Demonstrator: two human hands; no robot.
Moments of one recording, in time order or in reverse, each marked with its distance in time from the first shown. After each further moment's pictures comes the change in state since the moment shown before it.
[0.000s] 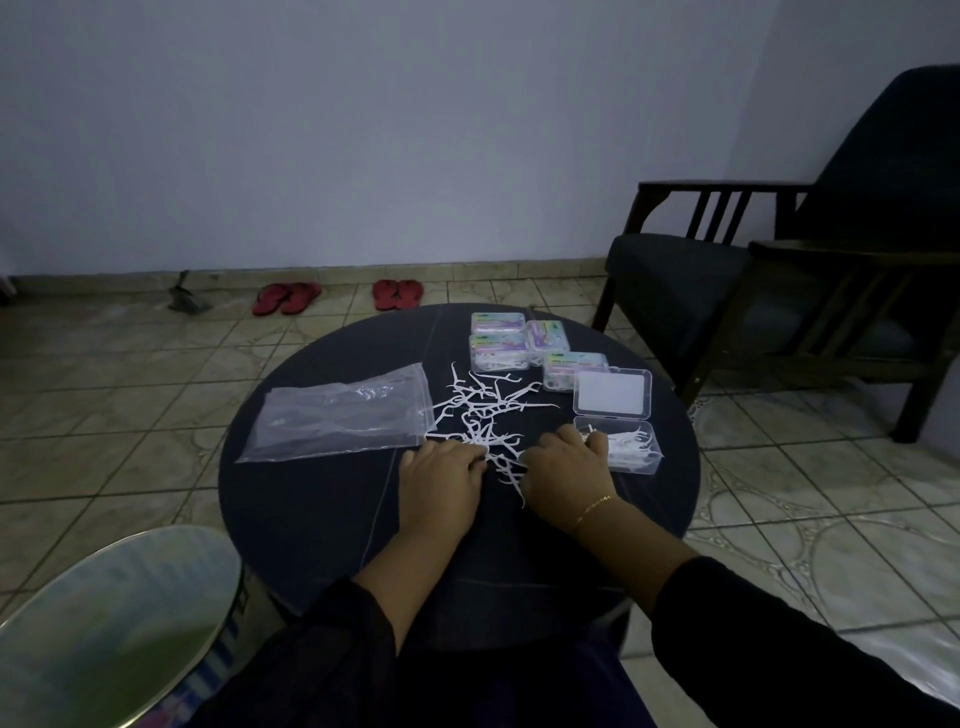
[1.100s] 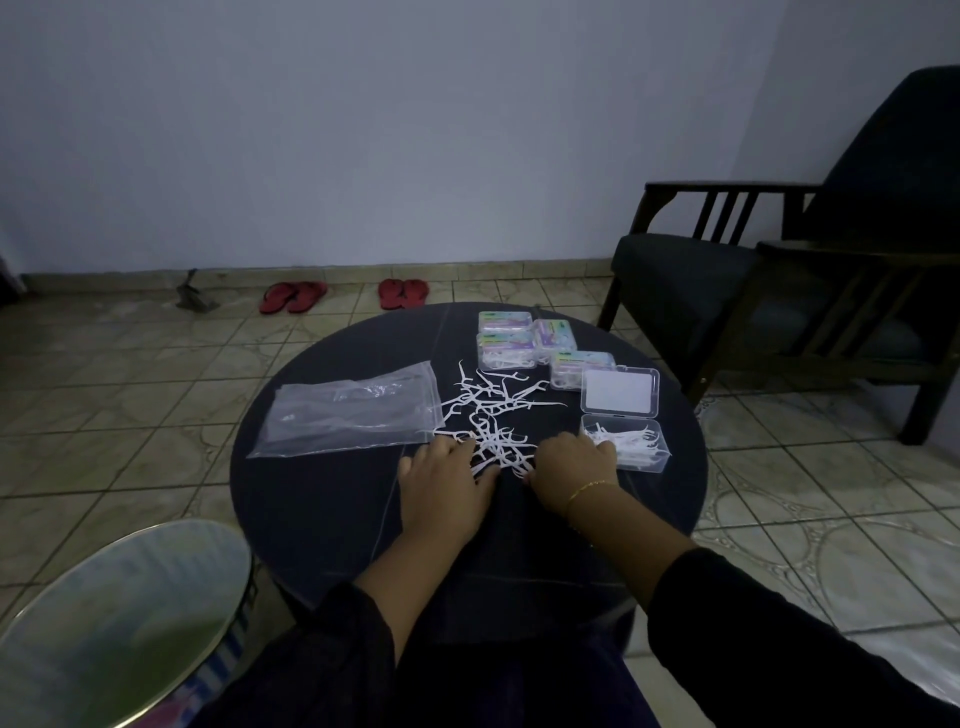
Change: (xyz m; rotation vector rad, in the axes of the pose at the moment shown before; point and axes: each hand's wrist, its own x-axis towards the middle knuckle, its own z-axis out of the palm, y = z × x) left_hand -0.008 -0.002 -0.008 0.112 -0.102 -0.077; right_hand 0.007 -0.009 -0.009 0.023 -0.133 0.187
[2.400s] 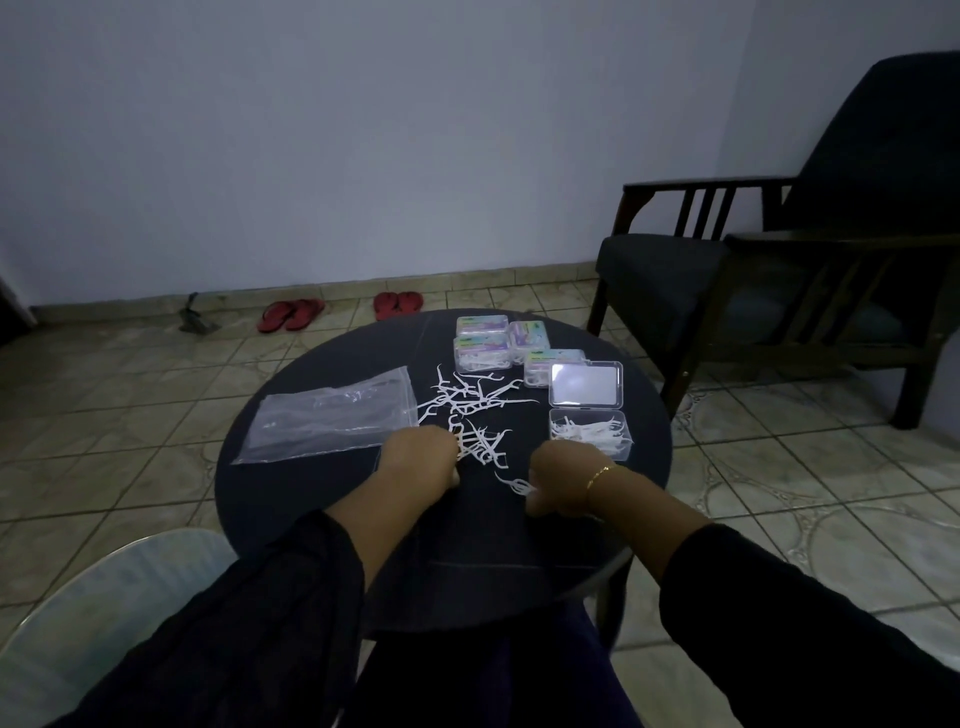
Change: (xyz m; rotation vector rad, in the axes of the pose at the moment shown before) left_hand 0.029 0.026 -0.042 0.496 -0.336 0.207; right_hand -0.012 0.045 -0.010 0.060 -0.196 -0.277
